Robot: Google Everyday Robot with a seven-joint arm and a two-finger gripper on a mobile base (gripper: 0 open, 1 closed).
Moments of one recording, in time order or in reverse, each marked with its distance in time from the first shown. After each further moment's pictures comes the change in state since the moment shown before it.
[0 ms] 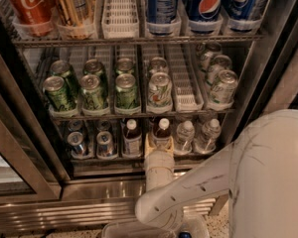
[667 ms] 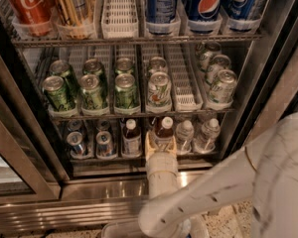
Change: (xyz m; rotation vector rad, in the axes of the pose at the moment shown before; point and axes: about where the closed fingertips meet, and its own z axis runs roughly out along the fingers) arm -0.038 0.004 -0.028 -0.046 -0.069 0.023
